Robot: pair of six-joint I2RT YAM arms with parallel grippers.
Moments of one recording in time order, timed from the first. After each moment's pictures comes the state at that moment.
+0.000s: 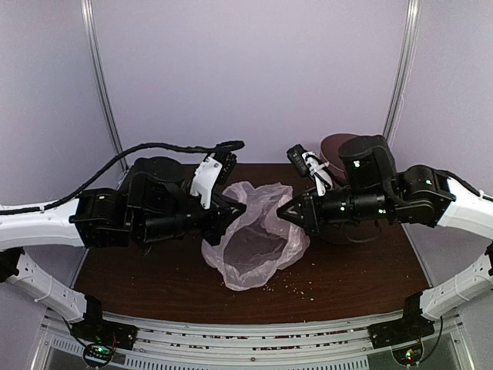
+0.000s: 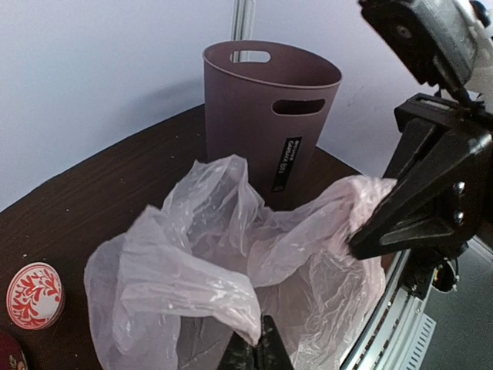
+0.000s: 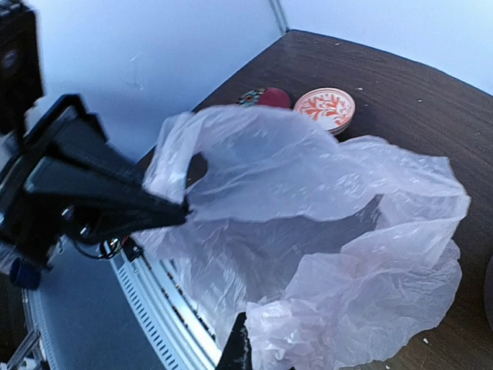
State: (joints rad) left arm -1.28 1.26 1.16 -0.26 -0.32 -0.28; right arm 1.14 1.19 1.26 -0.58 0.05 0.45
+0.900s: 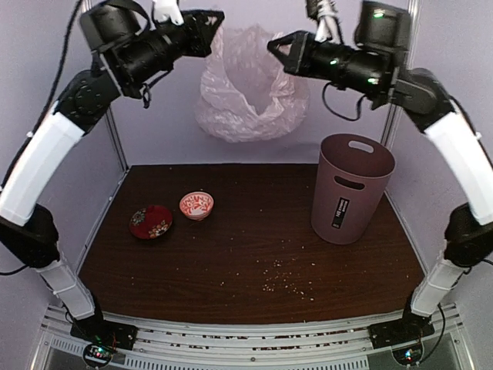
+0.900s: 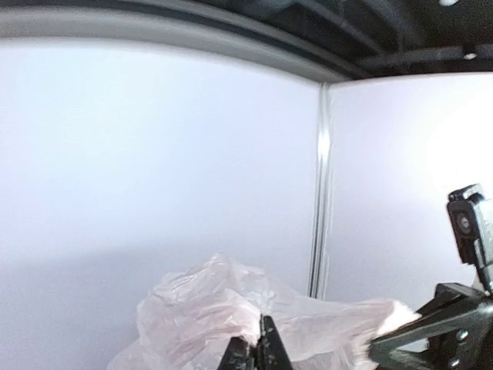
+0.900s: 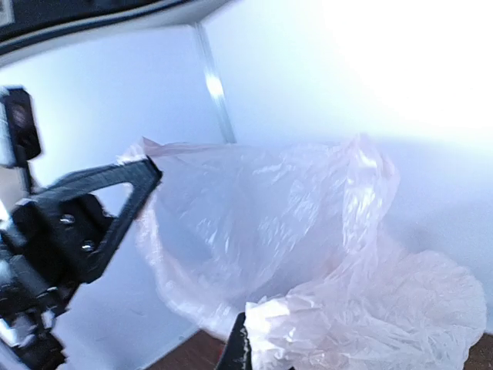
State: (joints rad) left arm -0.96 1.72 2.29 -0.31 -0.28 0.01; right arm 0.95 1.75 2.37 -0.59 0.21 0.26
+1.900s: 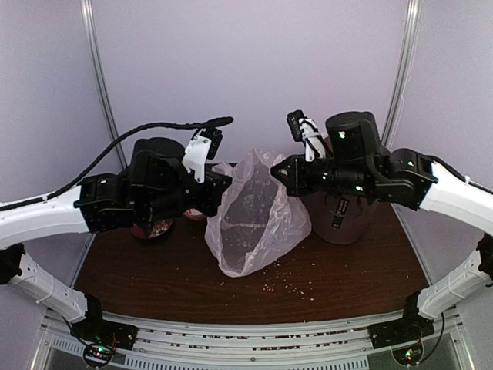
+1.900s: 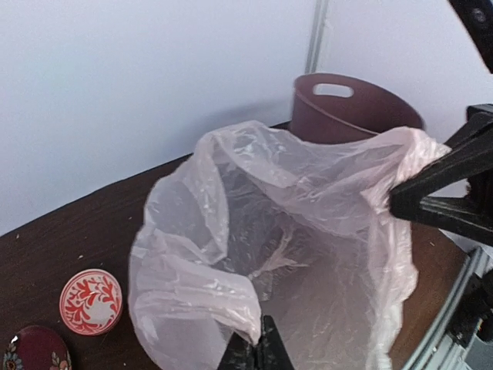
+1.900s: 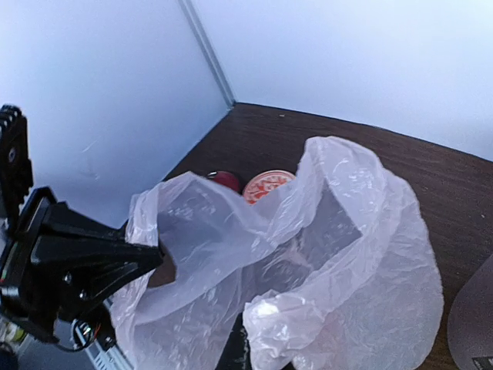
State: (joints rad) left arm -1.18 1.29 1.24 -0.28 -0.45 -0.27; right arm 1.07 1.32 1.40 -0.46 0.23 0.44
